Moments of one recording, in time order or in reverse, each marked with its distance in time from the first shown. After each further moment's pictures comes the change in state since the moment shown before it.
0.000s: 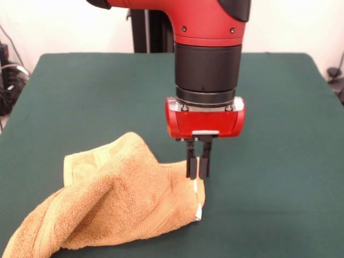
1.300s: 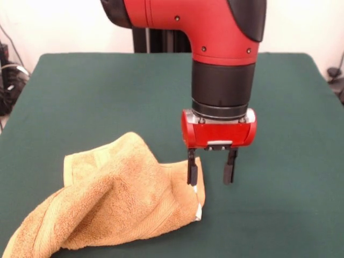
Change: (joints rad) arm 0.040 0.050 -0.022 0.001 -0.006 -0.025 0.000
